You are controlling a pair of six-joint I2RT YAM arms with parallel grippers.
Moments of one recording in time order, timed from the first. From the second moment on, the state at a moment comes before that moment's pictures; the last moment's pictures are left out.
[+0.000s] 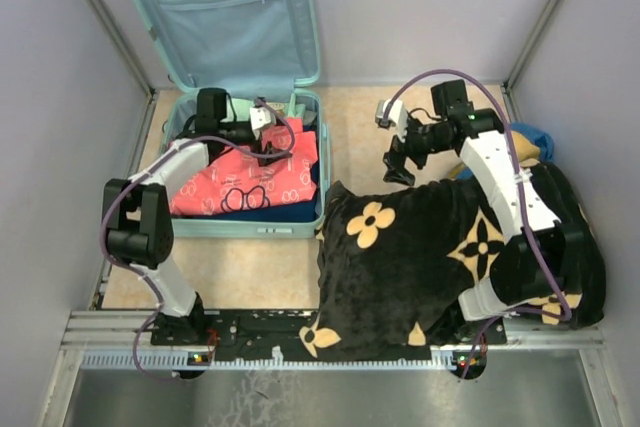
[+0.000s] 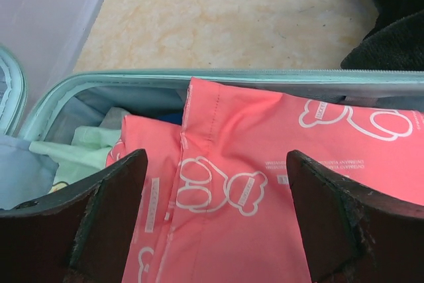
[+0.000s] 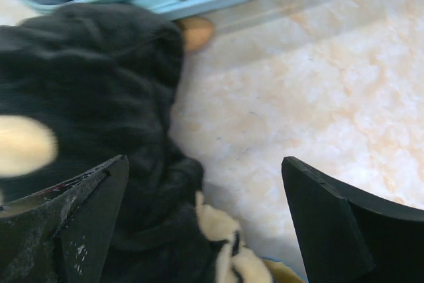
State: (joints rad) left arm -0.19 1.77 1.28 -0.08 1.04 0.81; right arm 0.21 1.51 1.44 -0.92 -0.68 -0.91
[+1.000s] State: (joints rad) left arm -0.18 1.37 0.94 0.00 0.92 0.88; right arm 0.46 1.46 1.45 -1.34 -0.73 -1.02
